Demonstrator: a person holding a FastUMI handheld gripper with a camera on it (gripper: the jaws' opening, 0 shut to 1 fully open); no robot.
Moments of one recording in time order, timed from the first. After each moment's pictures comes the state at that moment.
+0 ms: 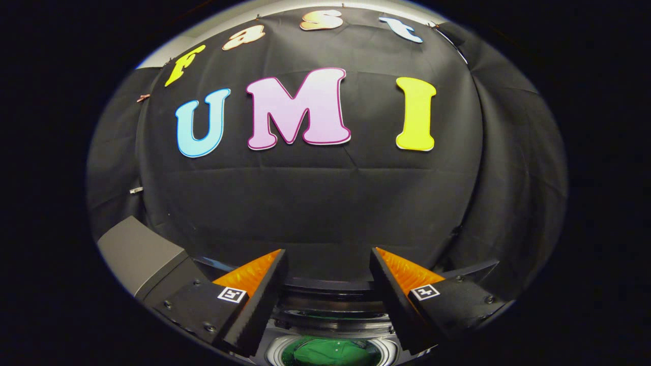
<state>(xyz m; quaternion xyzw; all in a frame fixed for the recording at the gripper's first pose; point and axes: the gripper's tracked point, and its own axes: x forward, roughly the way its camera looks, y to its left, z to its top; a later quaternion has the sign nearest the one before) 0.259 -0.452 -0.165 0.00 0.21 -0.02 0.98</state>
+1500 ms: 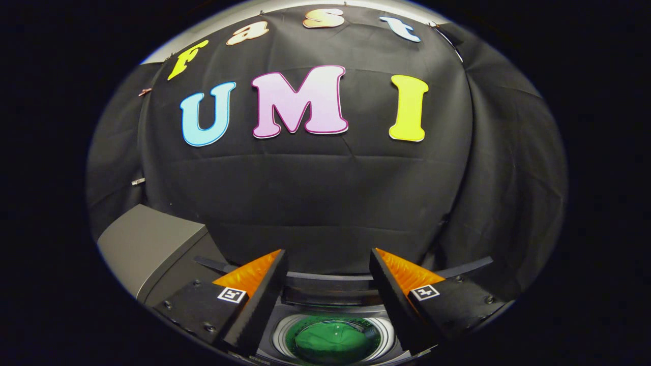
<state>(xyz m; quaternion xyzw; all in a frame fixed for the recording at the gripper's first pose) 0.193 -0.446 -0.165 0.00 0.25 -0.03 0.97</state>
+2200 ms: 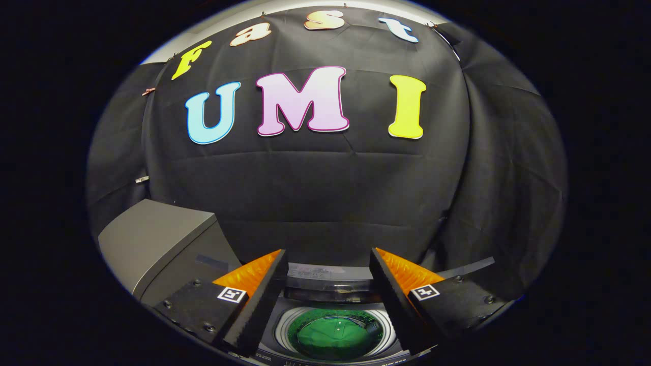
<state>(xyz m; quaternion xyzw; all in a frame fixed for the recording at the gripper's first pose) 0.164 -0.442 -0.171 0.00 0.25 -0.03 0.97</state>
